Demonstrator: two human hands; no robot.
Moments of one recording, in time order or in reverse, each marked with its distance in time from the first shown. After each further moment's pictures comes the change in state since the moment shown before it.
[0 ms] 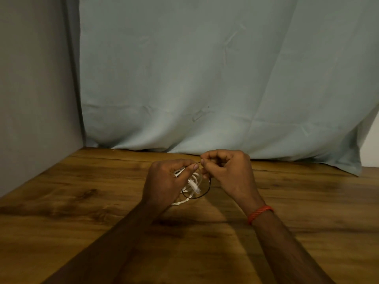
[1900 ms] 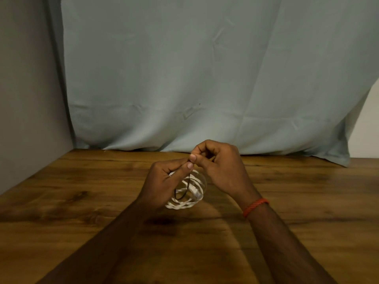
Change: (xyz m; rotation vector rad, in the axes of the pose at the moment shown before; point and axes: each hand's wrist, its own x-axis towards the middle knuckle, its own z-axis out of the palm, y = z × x) left_hand -0.002 0.026 0.002 -0.366 -0.206 -0.188; right_hand 0.001 -0.017 -0.009 -0.099 -0.064 -0.143
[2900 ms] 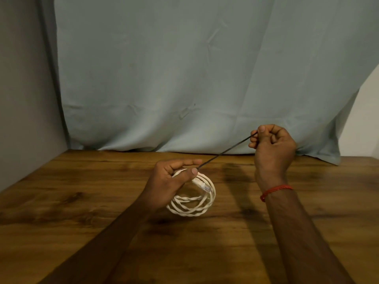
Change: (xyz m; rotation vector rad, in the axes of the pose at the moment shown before) left_hand 0.001 0.014 0.015 -0.164 -0.050 -0.116; right_hand 0.018 0.041 -0.061 0.375 0.830 0.267
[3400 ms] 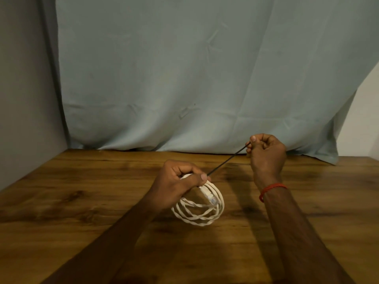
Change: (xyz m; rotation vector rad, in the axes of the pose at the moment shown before) left_hand -0.008 0.015 0.008 0.006 -0.125 0.006; right_hand 0.010 0.034 -0.005 -0.231 -0.066 0.077
